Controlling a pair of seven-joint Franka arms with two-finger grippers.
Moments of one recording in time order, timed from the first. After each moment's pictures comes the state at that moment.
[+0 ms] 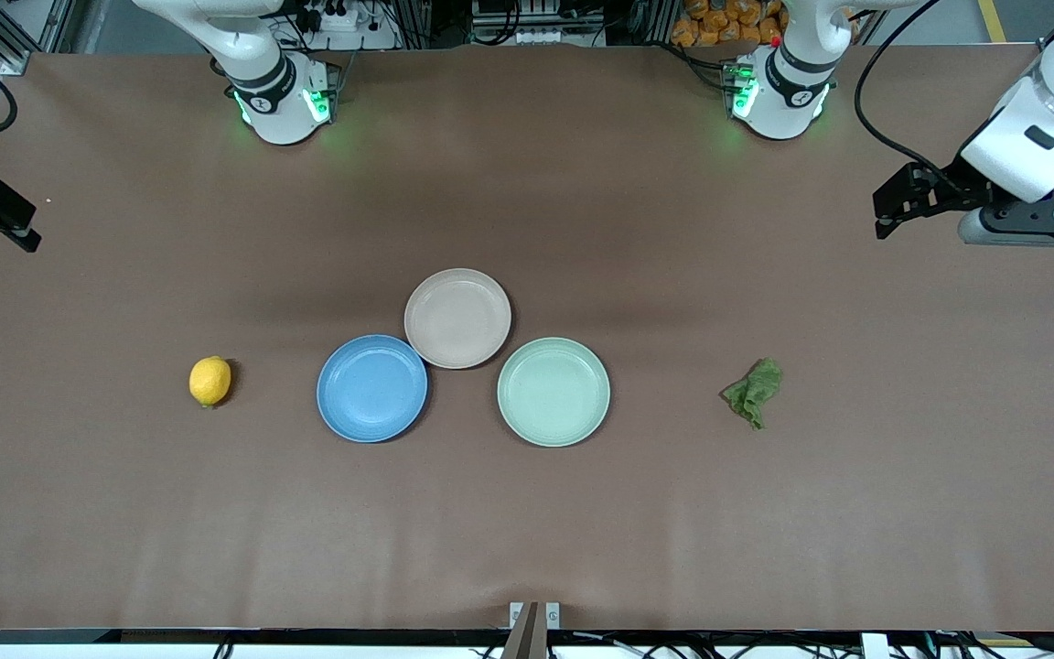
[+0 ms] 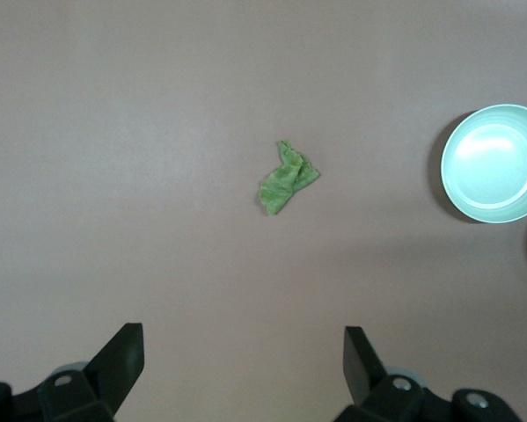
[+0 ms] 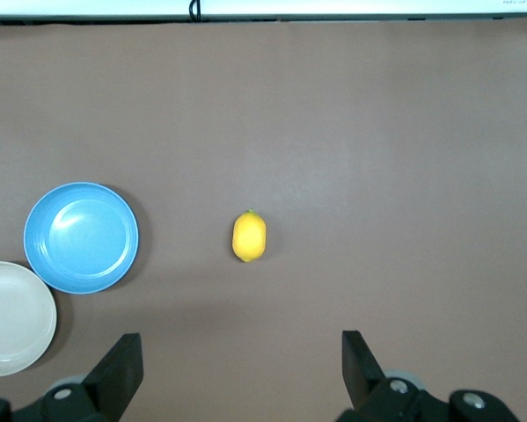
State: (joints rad) left arm -0.09 -0.01 -0.11 -1.54 0.02 1.57 -0.11; right arm -0.03 -0.07 -0.01 -1.61 -0.06 1.69 0.00
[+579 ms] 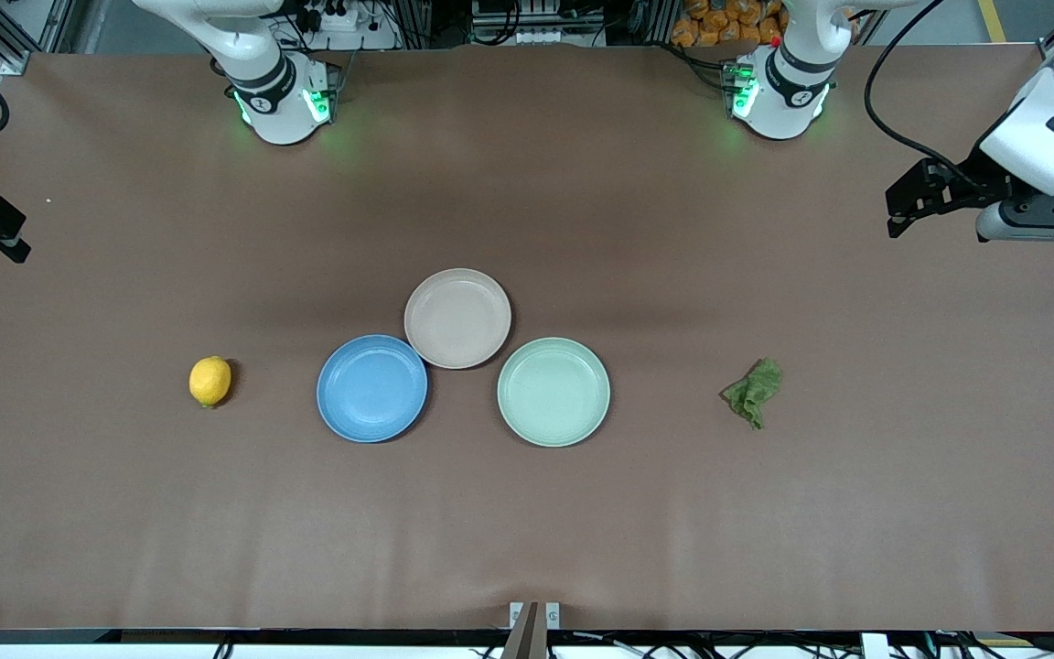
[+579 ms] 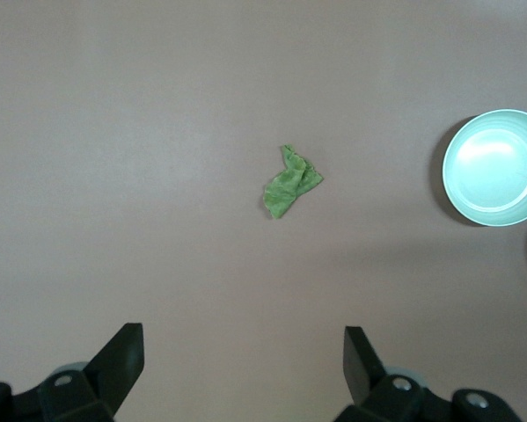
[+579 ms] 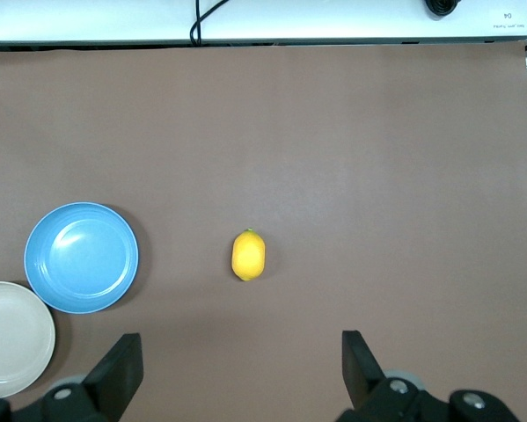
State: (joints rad) left arm -0.08 -0.01 -0.10 -1.53 0.02 1.57 -0.10; right arm -0.03 -0.07 -0.02 -1.61 -0.06 1.72 0.00
